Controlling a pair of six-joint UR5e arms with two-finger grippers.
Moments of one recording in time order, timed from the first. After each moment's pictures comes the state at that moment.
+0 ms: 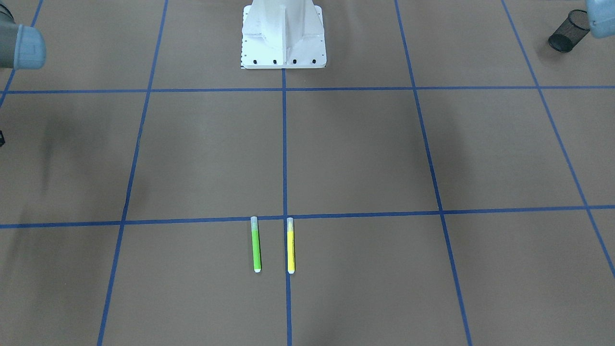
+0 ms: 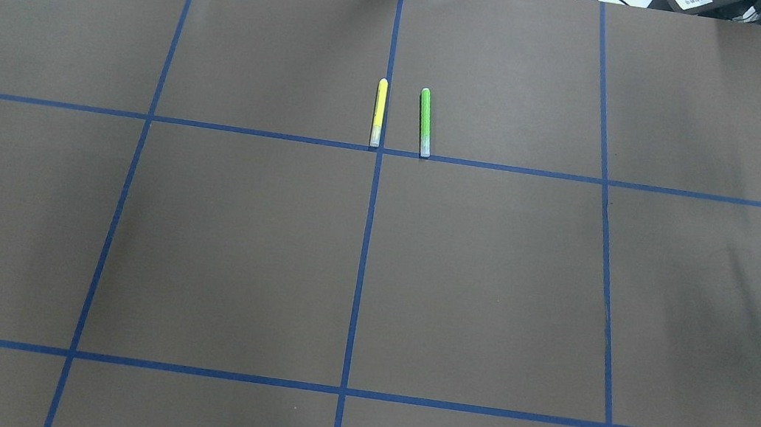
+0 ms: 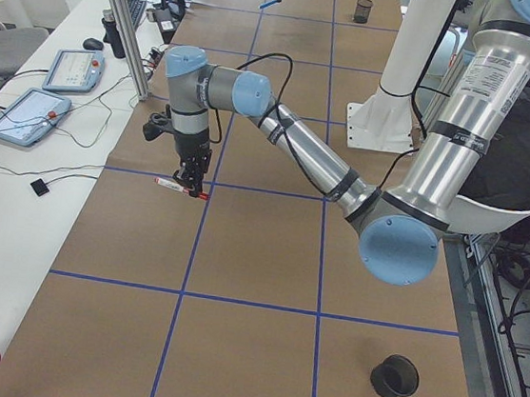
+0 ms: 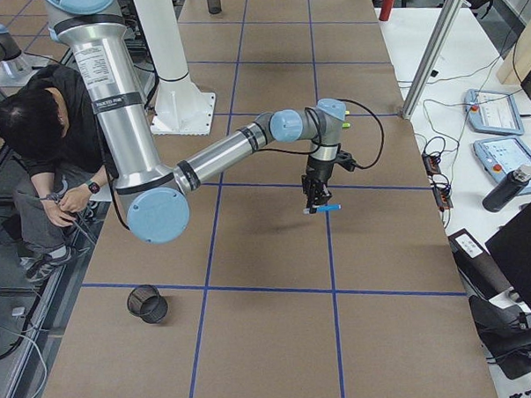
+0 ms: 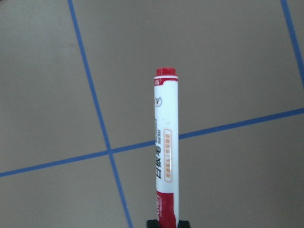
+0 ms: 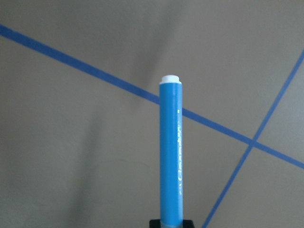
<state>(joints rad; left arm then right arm) -1.42 -1.87 -1.87 -1.02 -2.09 0.11 1.14 -1.45 1.85 -1.98 1.94 -0.02</state>
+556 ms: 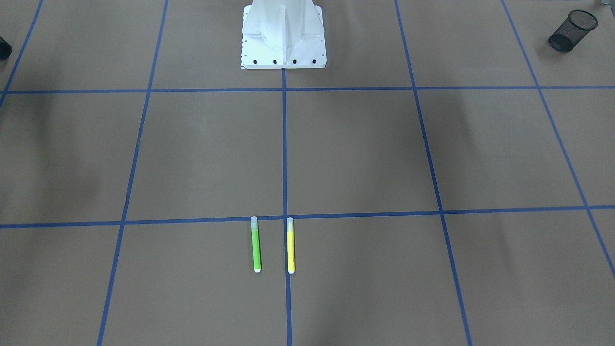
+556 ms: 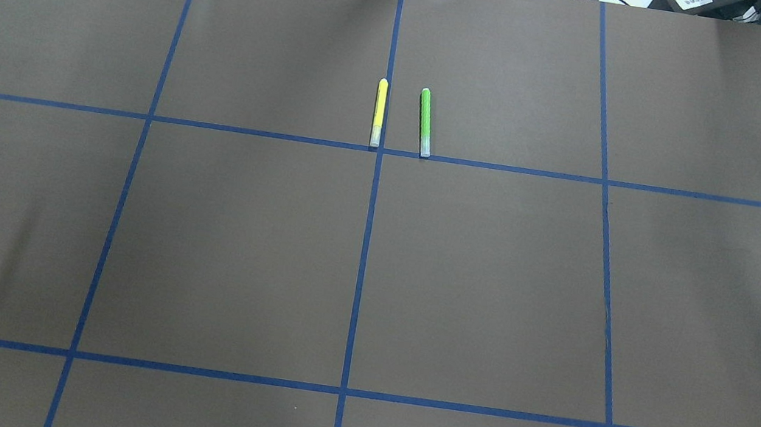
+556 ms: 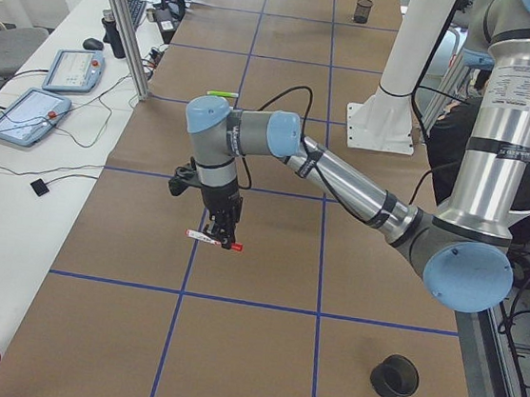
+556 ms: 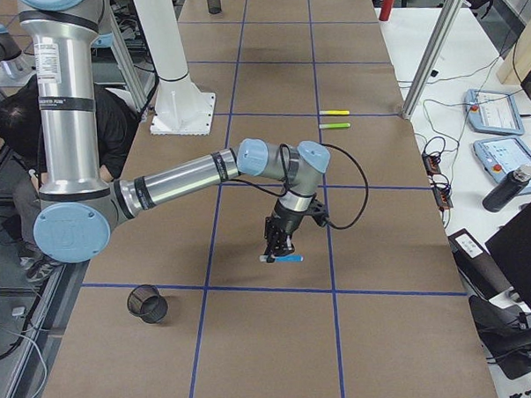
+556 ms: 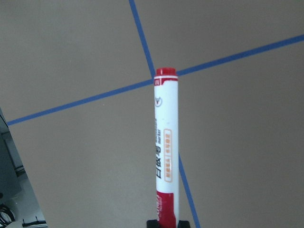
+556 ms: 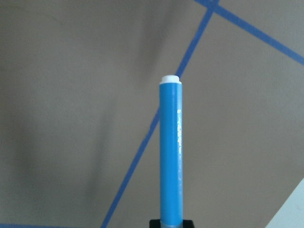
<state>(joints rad) -1.49 -1.64 -1.95 -1.00 -2.08 0.27 1.36 -1.60 1.89 -2.23 1.97 -0.32</state>
